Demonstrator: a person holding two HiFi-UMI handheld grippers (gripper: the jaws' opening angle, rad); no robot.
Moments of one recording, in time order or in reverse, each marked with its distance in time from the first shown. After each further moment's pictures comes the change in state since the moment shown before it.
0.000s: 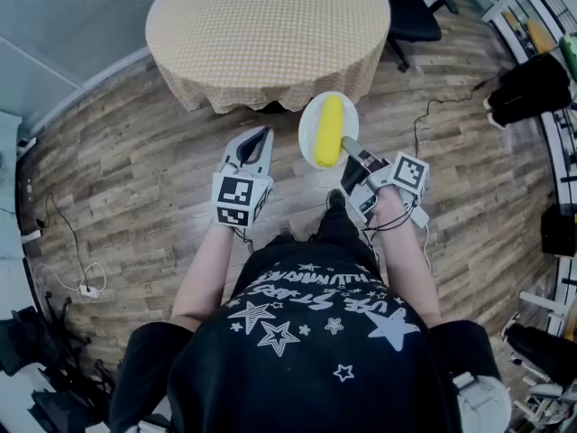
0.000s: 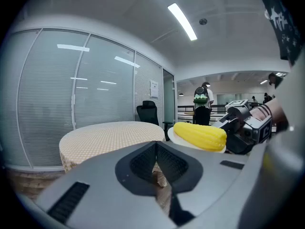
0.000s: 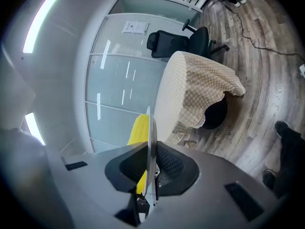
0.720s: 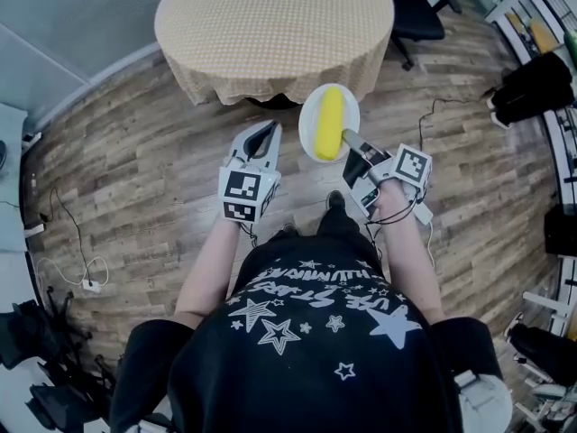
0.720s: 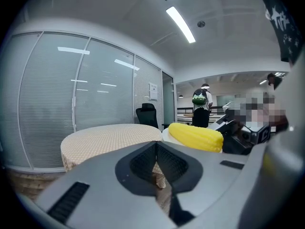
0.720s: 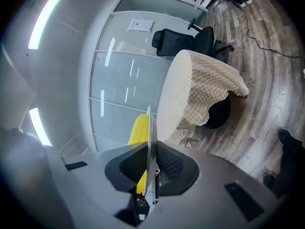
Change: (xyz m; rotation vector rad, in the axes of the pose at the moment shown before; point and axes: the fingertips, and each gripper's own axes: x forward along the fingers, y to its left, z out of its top) left arm -0.018 -0.015 0.009 0.005 -0.026 -0.007; right arm -0.004 0.015 -0.017 -0.039 0.009 0.027
